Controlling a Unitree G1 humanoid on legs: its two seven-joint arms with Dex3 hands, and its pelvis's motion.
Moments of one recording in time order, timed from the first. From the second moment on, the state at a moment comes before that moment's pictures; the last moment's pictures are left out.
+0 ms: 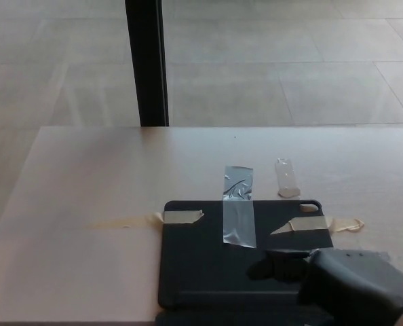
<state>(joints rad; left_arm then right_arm) -0.16 0.72 0.70 1.25 -0.34 0.08 -0.16 -0.05 -0.42 0.43 -0.84 -1.01 0.55 0.81</state>
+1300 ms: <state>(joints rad) -0.18 0.73 0.68 1.25 -0.37 0.08 -0.15 0.11 -0.41 0.50 -0.41 -0.97 0.26 0.38</state>
